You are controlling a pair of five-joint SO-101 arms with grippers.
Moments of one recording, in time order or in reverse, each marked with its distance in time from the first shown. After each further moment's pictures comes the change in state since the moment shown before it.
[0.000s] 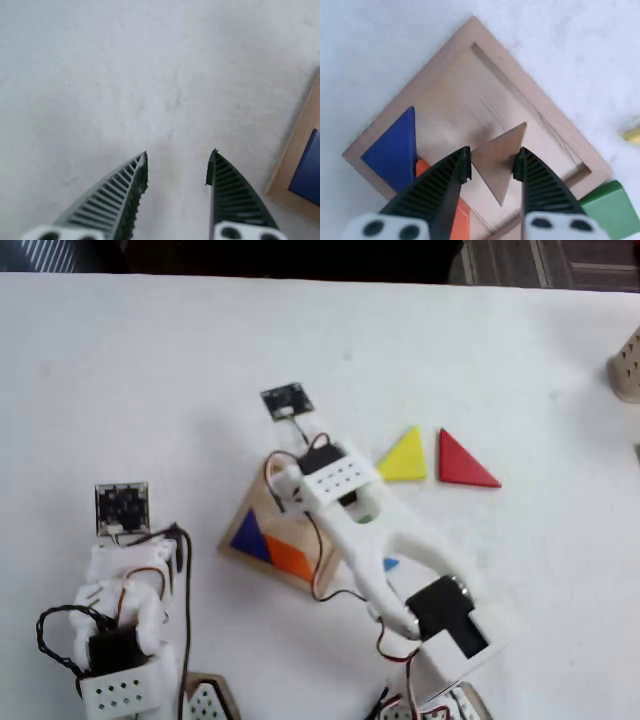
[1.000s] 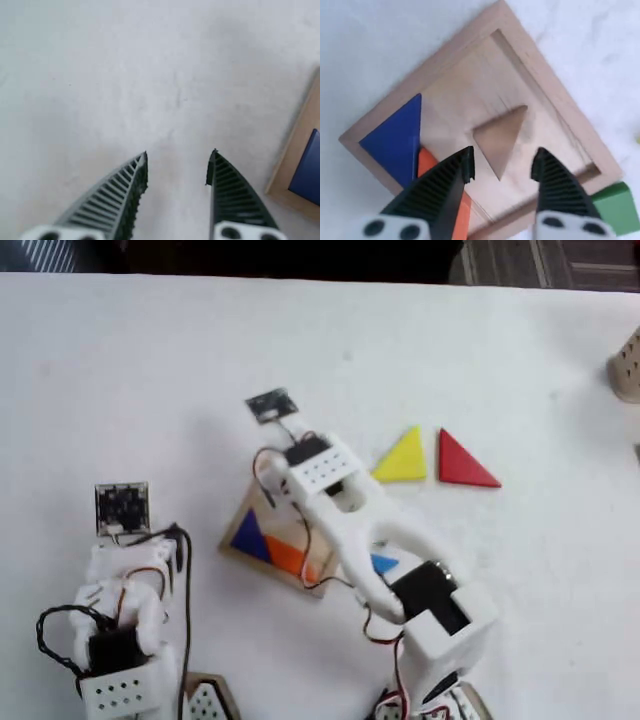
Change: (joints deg) left arm 0.0 0.0 0.0 0.0 0.0; right arm 1.1 6.2 -8.0 9.1 3.9
